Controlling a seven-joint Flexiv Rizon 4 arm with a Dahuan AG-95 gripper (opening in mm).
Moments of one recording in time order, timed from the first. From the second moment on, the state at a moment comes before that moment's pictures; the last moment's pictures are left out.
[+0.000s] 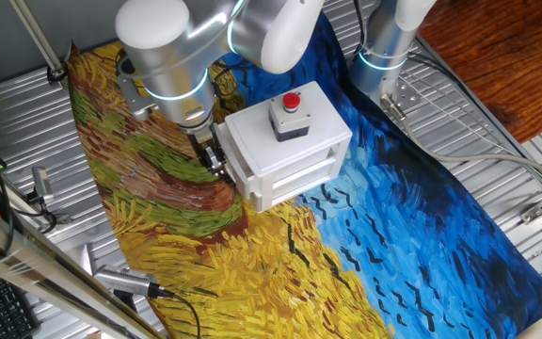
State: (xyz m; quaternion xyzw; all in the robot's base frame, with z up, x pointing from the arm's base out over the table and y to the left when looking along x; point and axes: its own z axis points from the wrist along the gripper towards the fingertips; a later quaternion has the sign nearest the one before) arm 0.522 0.103 0.154 0.00 -1.00 -0.01 0.05
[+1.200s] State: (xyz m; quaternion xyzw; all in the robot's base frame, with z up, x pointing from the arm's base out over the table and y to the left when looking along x) arm 0.543 0.105 0.152 0.00 -1.00 -0.02 0.06
